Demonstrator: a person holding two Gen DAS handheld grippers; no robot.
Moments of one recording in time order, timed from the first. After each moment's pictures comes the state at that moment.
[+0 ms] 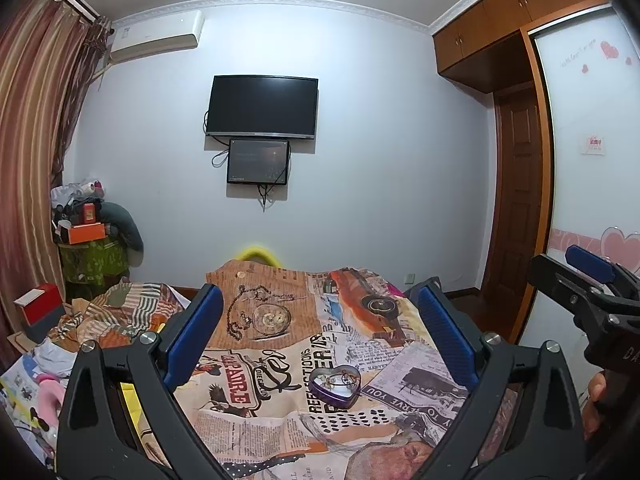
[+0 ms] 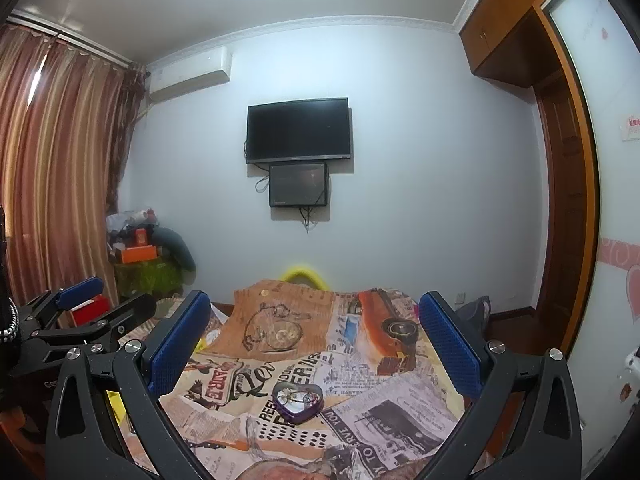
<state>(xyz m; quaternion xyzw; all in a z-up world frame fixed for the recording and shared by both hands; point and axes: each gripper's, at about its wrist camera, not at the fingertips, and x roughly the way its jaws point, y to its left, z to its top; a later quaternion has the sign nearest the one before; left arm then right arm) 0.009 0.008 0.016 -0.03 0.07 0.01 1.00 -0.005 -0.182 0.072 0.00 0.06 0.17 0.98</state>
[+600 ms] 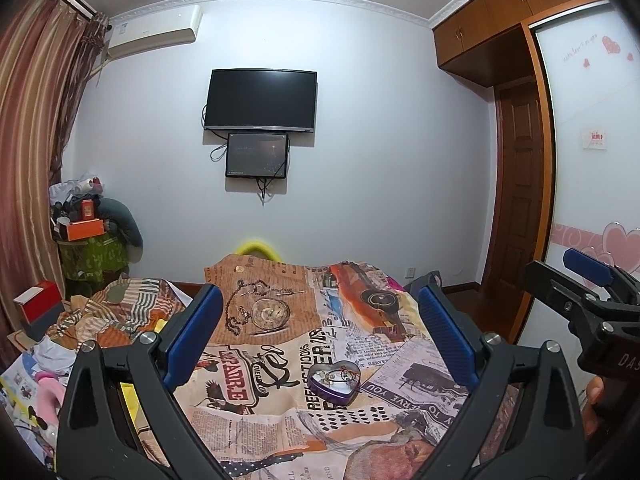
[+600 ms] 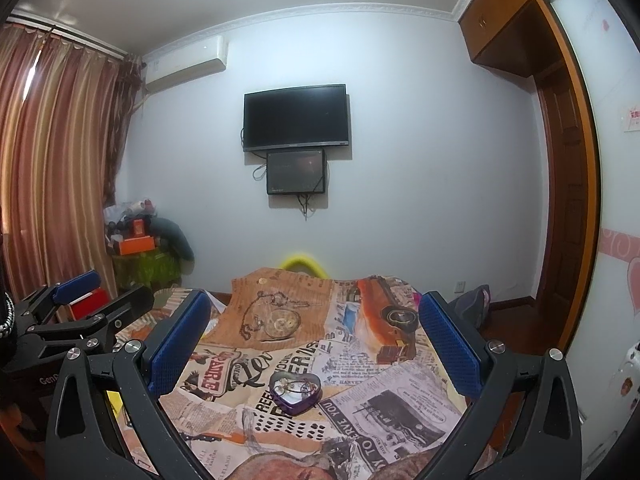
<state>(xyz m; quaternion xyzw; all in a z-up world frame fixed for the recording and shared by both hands) 0.016 0.006 0.011 -0.03 0.08 0.01 1.00 -0.002 -0.185 0.066 -0.01 0.08 0.16 0.98</state>
